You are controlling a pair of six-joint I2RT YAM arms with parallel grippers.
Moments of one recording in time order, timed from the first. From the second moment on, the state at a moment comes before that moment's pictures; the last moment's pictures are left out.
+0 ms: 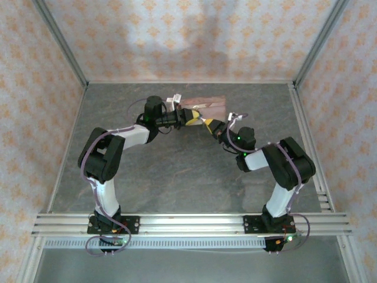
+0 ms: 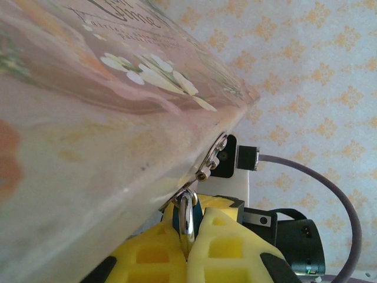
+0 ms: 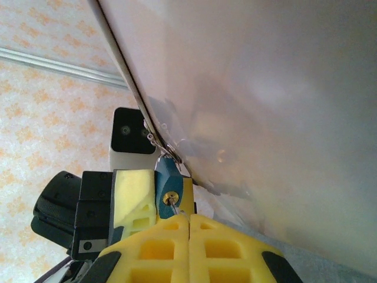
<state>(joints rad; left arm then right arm) -0.34 1.89 1.10 0.56 0.89 -1.13 0.39 1.77 0.56 1.26 -0.47 1.34</state>
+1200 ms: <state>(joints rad) -0.33 1.89 1.10 0.55 0.88 -1.12 0.44 1.80 0.56 1.28 -0.35 1.43</state>
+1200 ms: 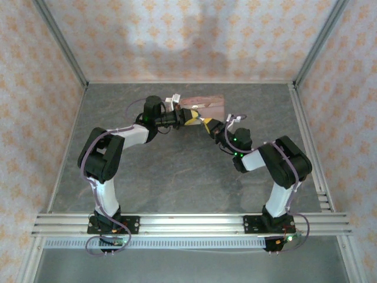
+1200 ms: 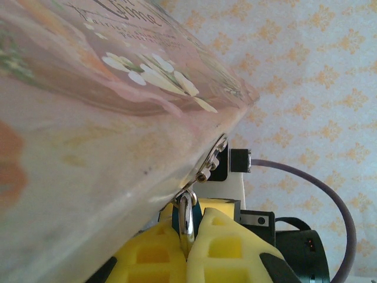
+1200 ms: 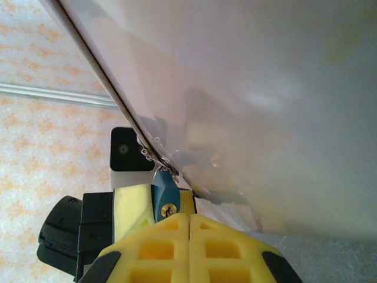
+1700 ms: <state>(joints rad) -0.33 1.89 1.10 0.55 0.89 -1.12 0.47 1.77 0.55 1.28 -0.30 1.44</state>
